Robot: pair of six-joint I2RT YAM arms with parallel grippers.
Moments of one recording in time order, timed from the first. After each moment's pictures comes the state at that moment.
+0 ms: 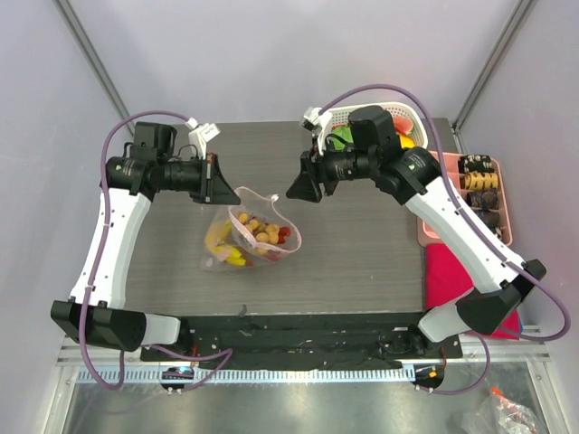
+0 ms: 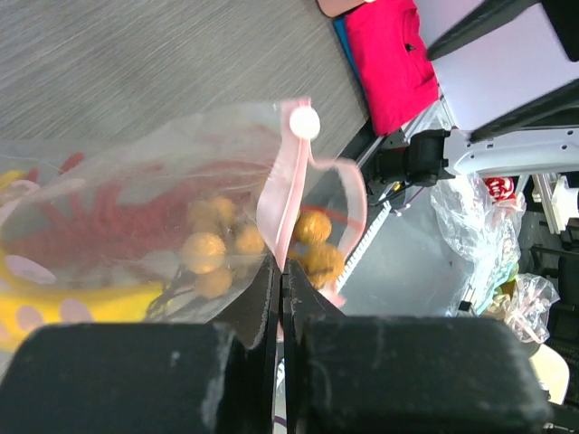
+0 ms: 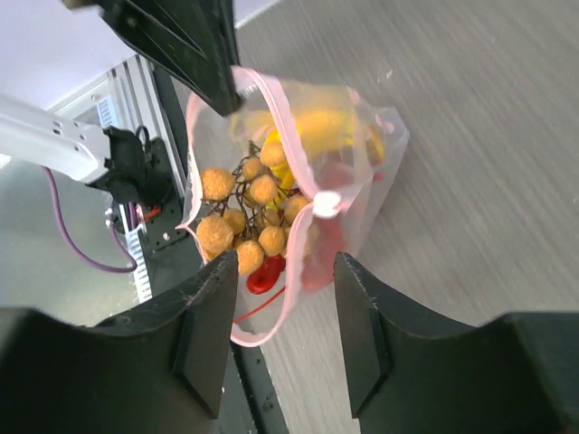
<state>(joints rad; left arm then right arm) -0.15 1.34 1.59 -1.12 0.89 -0.05 0.65 1.47 1.72 -0.74 -0.60 0.00</state>
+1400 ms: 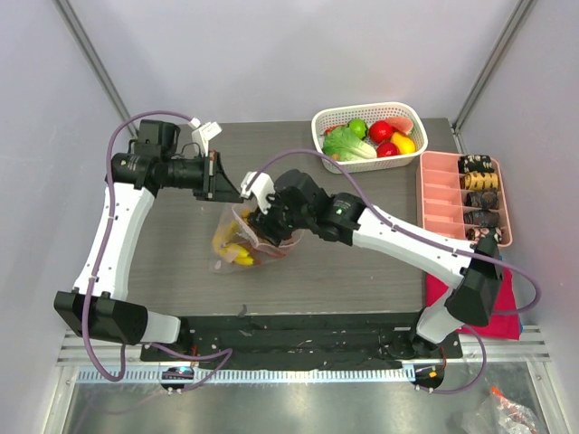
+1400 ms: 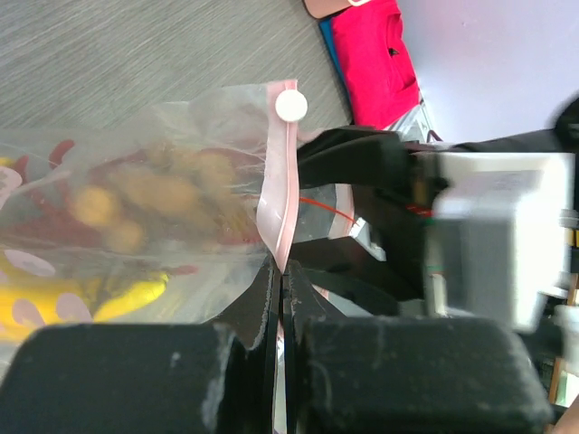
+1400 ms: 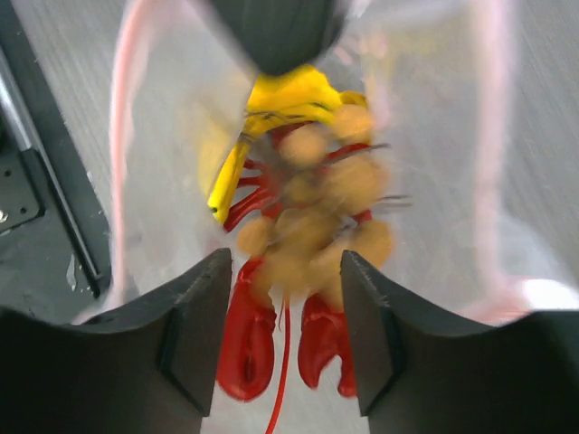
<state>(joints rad) -0.15 1.38 1.59 -1.10 0.93 -0.09 1.01 1.58 1.51 -0.54 -0.06 -0.14</state>
